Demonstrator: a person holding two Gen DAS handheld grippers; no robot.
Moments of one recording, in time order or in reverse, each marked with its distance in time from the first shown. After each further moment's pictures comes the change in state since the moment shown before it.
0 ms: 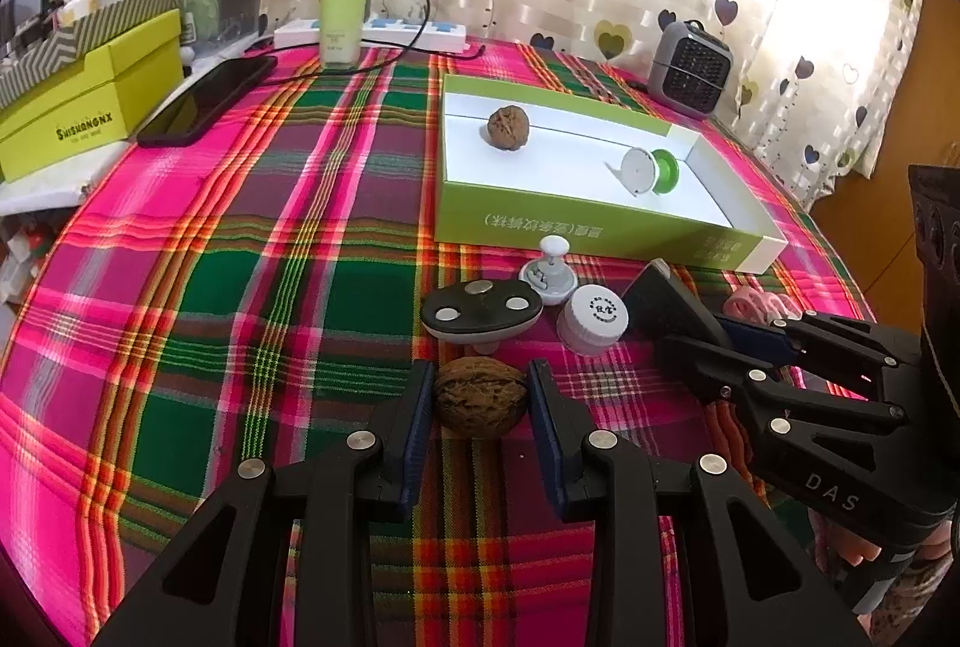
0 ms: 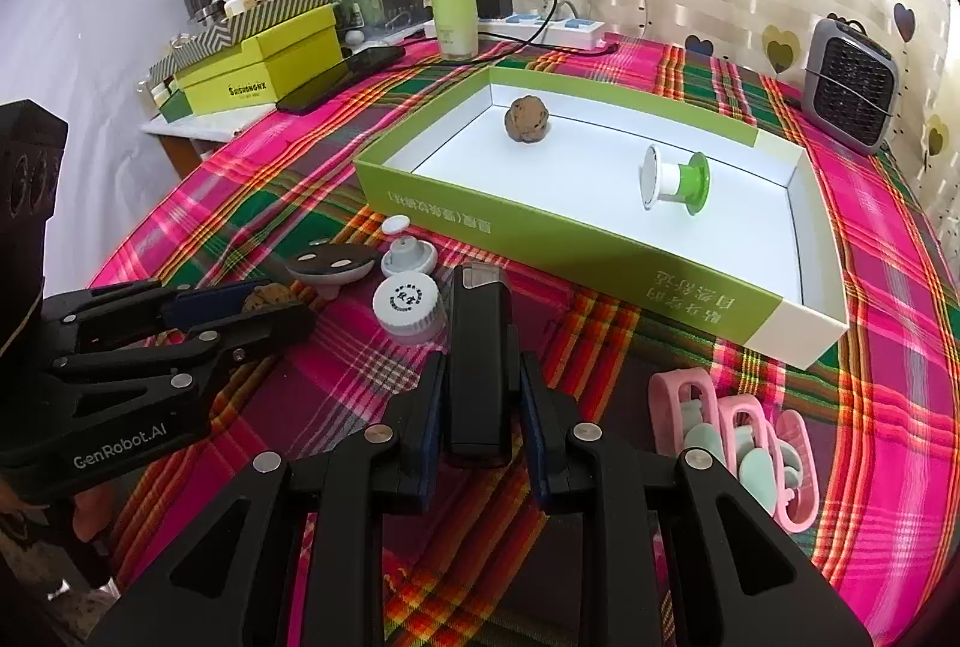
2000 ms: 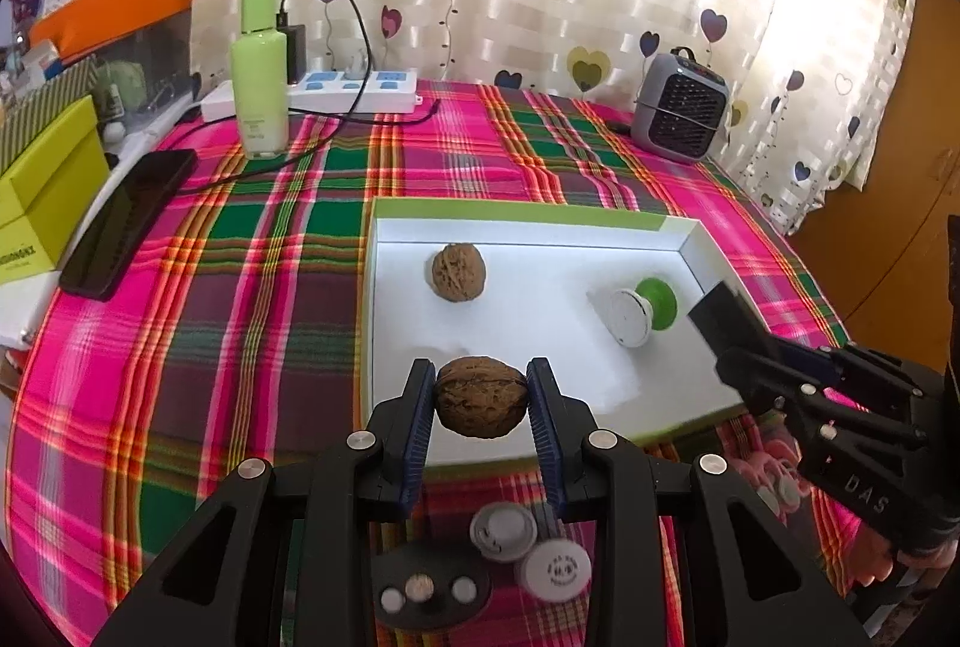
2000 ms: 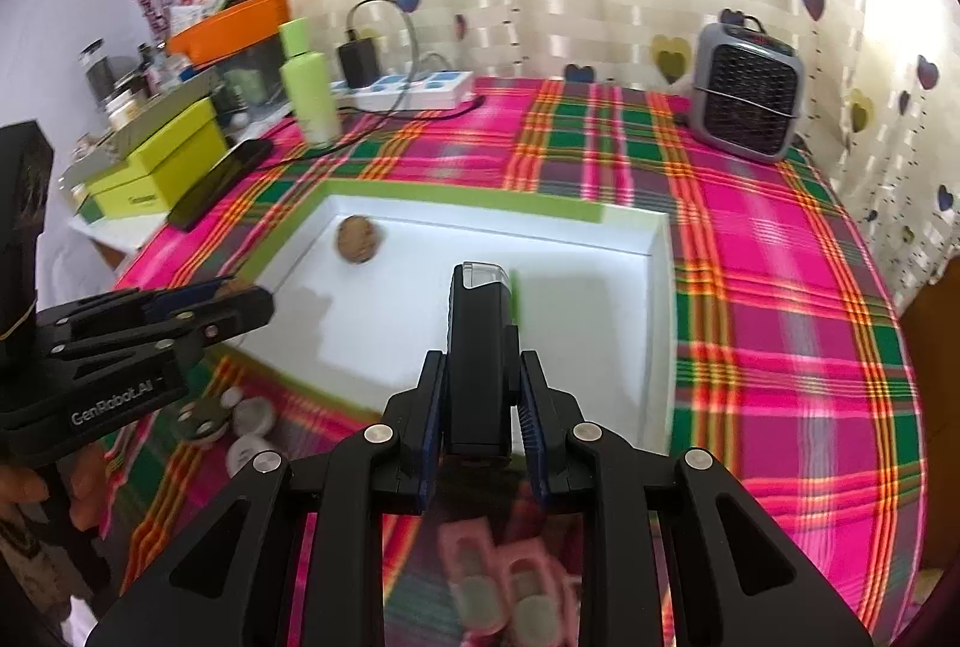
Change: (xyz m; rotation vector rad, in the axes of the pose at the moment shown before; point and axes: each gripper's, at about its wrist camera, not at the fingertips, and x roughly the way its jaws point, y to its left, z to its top) left arm 0.043 -0.025 0.097 0.059 -0.013 -0.043; right arm -0.009 -0.079 0.054 0.160 -0.062 -0.148
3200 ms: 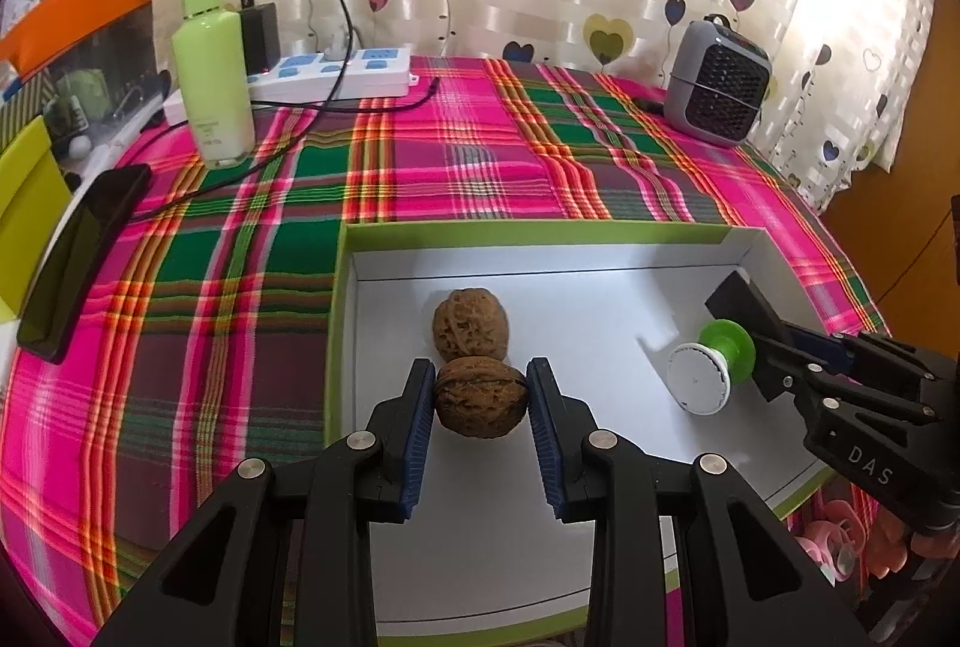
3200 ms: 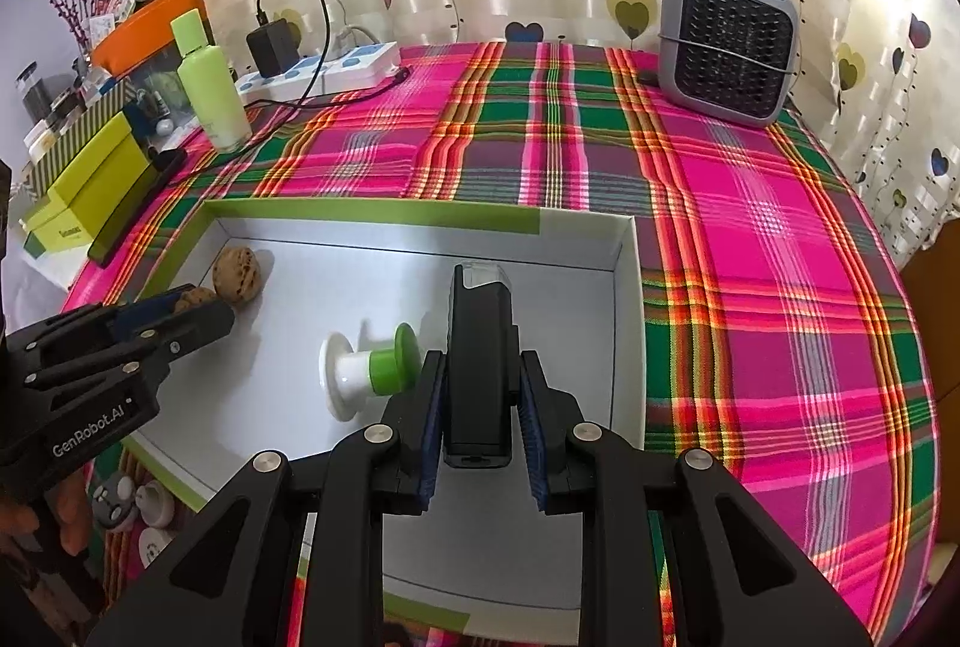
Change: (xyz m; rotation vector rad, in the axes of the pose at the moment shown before) left arm 0.062 0.001 0.030 0.037 0.061 0.030; right arm 0.057 -0.034 0.026 0.074 0.086 -0.055
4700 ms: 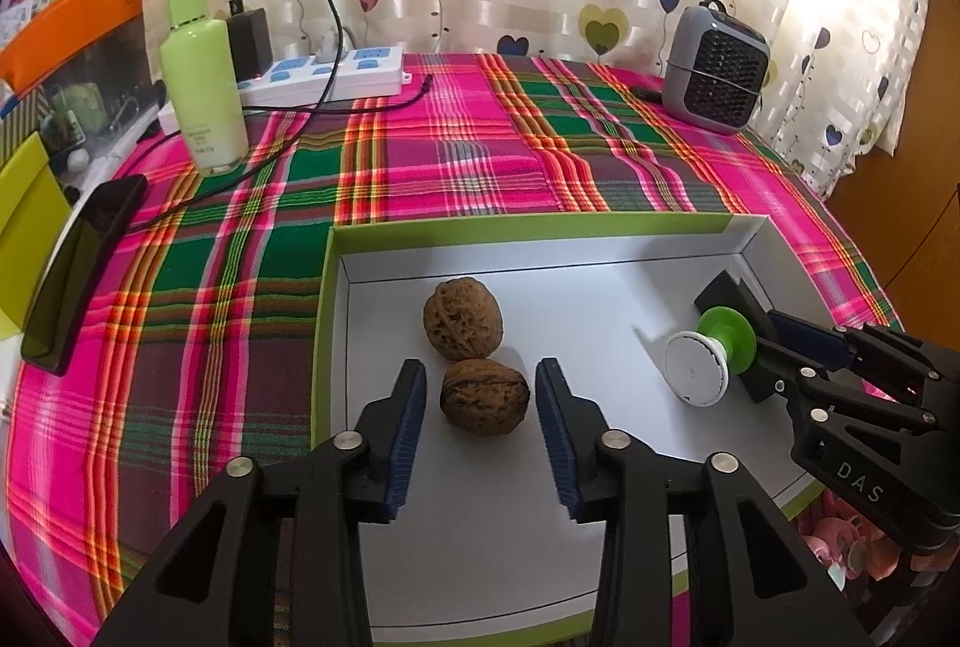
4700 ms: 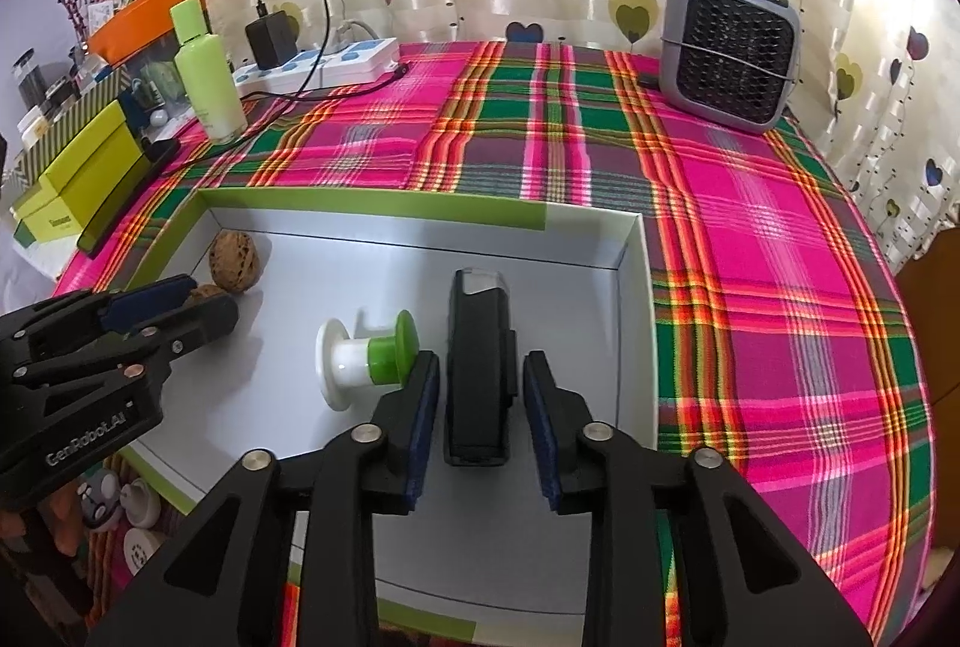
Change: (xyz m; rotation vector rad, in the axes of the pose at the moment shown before) left arm 0.003 -0.004 -0.001 0.030 0.005 0.019; right arm 0.003 0.003 -0.003 -0.024 -0.009 -0.035
